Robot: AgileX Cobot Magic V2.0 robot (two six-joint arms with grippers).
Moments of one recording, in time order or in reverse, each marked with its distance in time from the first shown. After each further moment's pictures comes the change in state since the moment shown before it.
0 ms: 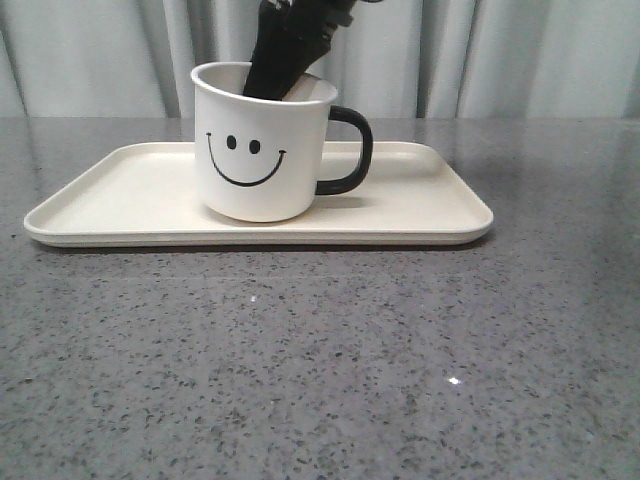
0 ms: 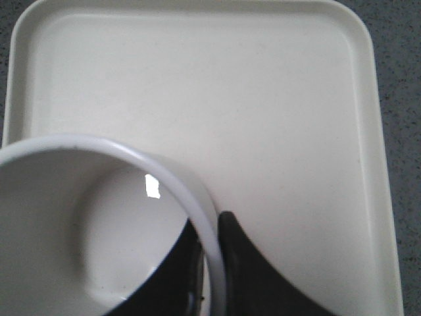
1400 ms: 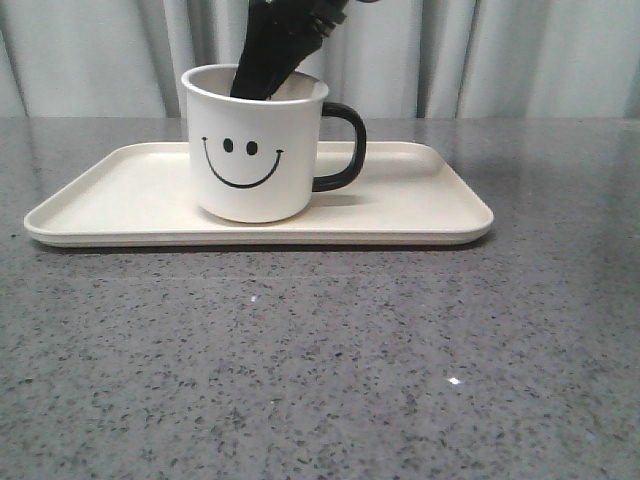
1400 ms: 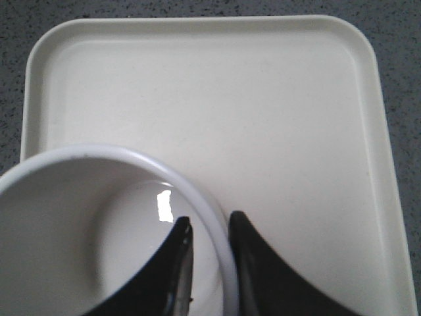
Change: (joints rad) left arm 0.000 0.000 0.000 -0.004 0.000 0.000; right arm 0.002 0.000 0.000 0.039 0.000 0.029
